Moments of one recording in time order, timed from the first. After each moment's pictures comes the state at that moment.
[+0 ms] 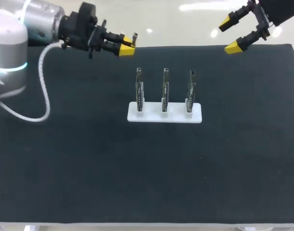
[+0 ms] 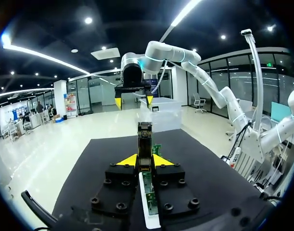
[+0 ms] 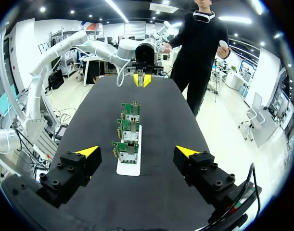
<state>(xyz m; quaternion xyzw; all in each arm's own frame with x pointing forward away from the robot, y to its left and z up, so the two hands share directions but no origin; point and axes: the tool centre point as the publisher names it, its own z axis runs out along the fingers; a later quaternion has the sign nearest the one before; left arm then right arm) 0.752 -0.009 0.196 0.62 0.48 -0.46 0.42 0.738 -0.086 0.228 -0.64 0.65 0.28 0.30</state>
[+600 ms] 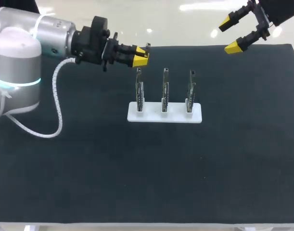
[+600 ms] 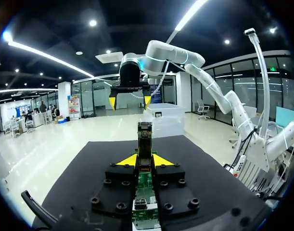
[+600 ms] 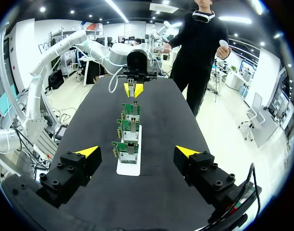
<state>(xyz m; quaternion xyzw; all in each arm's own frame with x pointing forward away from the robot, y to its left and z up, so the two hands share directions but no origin) 0.726 -0.041 0.186 0.59 0.49 -0.47 0.43 0.738 -0.086 0.228 -0.64 0.65 0.28 0.30</state>
